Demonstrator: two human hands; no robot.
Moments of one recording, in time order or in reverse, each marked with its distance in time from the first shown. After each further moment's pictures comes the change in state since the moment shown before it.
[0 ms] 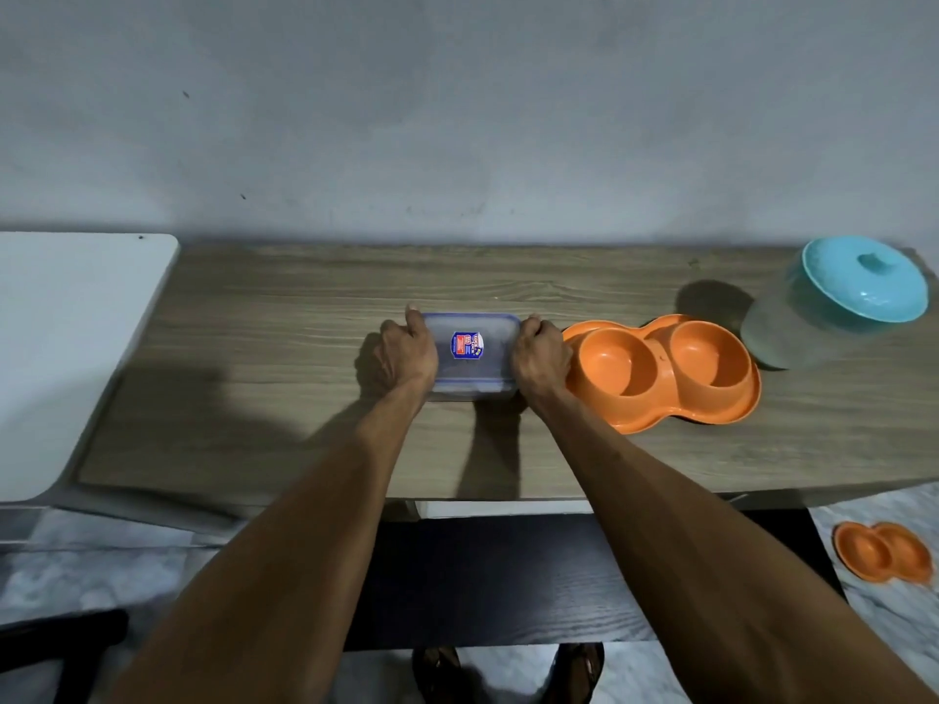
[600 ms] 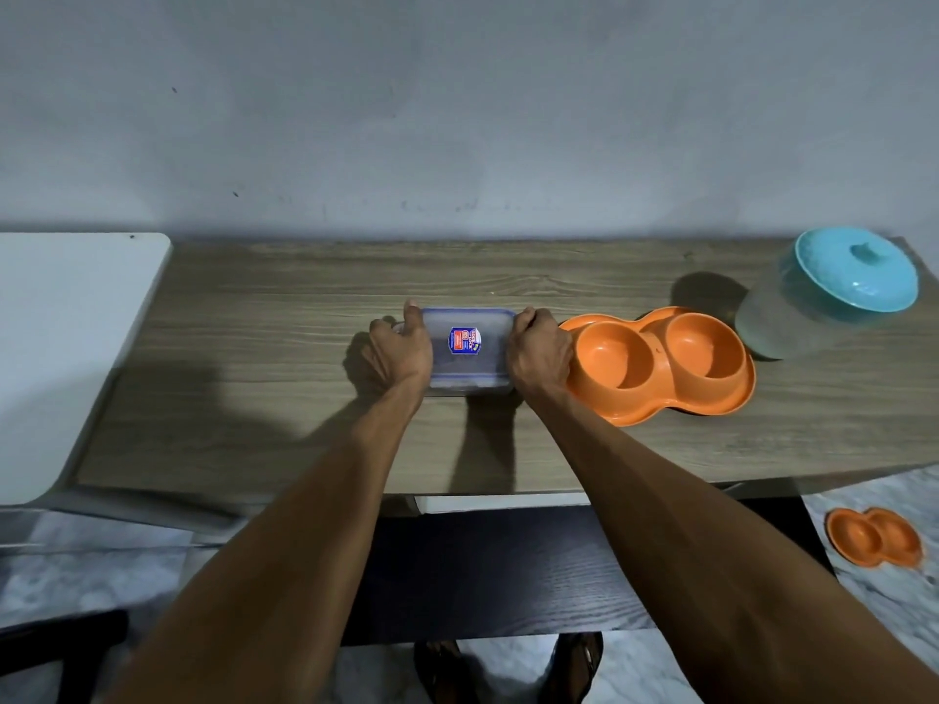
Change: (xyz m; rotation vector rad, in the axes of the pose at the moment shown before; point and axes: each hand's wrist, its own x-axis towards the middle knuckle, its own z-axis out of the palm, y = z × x) left_hand -0.007 0.003 -0.008 -0.157 0.059 -0.037; right_hand -0.007 0.000 -0.003 -0.147 0.109 -0.131
